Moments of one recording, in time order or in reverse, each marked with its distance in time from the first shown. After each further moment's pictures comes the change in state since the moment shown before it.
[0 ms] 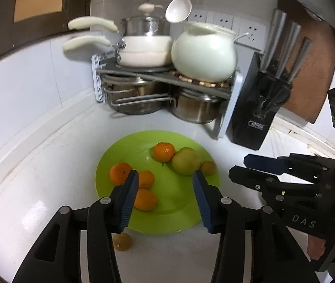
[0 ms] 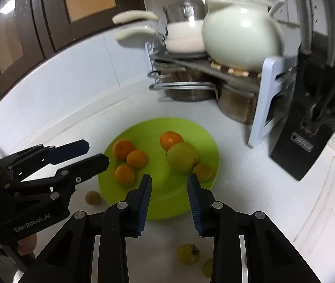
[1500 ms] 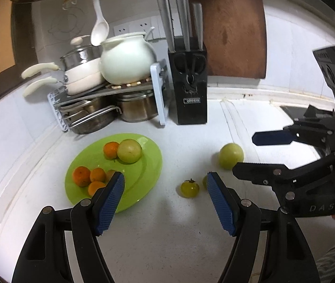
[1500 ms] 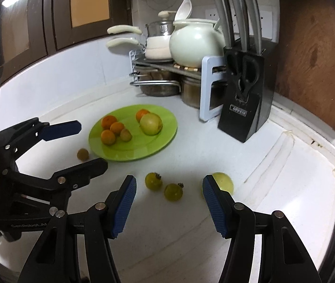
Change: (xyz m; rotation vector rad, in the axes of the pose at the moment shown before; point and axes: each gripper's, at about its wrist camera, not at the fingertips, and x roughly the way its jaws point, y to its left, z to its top) left arm -0.035 -0.087 -0.059 0.340 -0.068 -0.095; right arm -0.085 -0.020 -0.086 -0.022 -0.047 -0.149
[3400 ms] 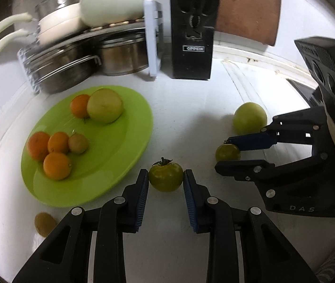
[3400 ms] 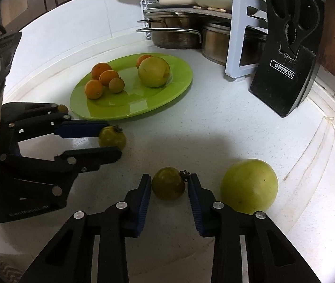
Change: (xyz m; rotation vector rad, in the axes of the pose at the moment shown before) left arm 0.089 0.011 -0.021 -0.073 0.219 -0.111; right arm 0.098 -0.008 -0.014 -0.087 0.219 0.103
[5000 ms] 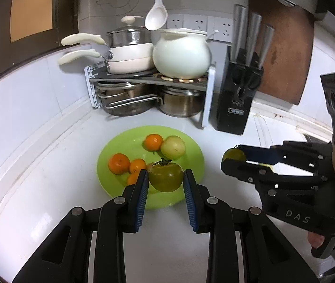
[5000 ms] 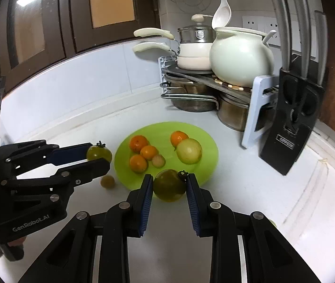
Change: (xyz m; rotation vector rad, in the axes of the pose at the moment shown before) left arm -0.112 0.057 0.016 -0.199 -0.166 0.164; right arm -0.064 0.058 0.064 0.049 -0.245 0.034
